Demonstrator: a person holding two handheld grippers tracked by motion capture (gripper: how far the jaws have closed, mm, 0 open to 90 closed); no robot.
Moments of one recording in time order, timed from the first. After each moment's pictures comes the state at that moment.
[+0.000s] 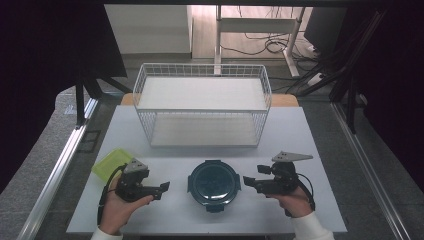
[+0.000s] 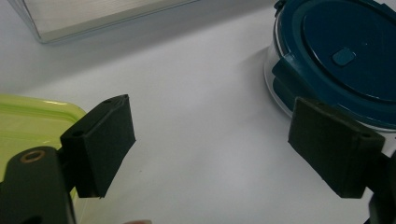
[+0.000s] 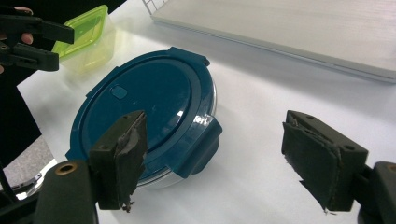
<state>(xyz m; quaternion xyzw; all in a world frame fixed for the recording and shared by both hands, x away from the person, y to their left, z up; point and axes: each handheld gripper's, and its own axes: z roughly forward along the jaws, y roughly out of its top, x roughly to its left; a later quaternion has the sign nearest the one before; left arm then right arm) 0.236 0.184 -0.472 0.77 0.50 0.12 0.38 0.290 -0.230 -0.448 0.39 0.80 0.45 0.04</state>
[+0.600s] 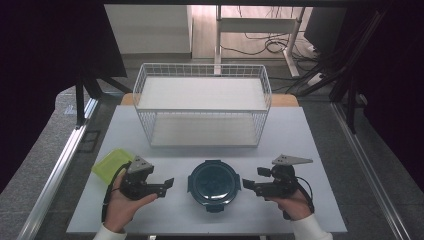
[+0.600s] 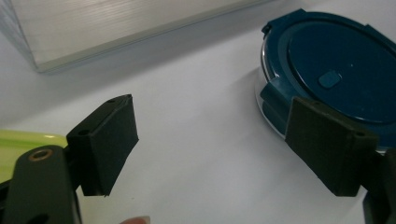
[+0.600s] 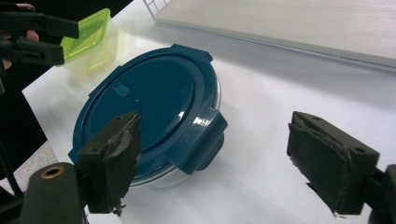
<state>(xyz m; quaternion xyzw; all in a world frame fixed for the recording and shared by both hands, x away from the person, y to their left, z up) 0.240 0.171 -0.468 0.77 0.48 0.14 0.39 0.285 -0.231 -0.457 0.40 0.79 0.46 0.04</state>
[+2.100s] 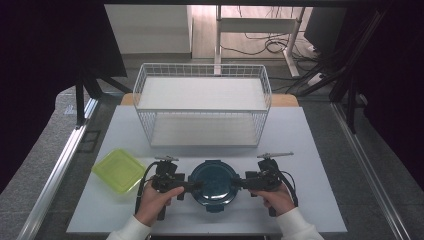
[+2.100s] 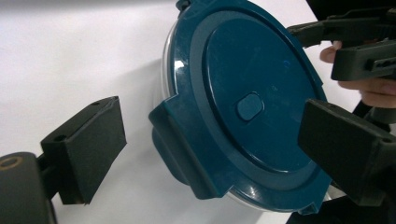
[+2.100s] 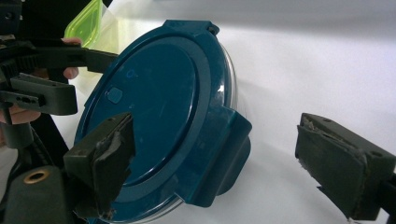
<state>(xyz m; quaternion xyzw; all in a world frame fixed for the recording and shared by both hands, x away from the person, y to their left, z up) 0.277 0.115 -0.495 0.73 0.52 -0.08 0.43 0.312 -0.203 -0.485 0.47 0.77 0.42 -0.08</state>
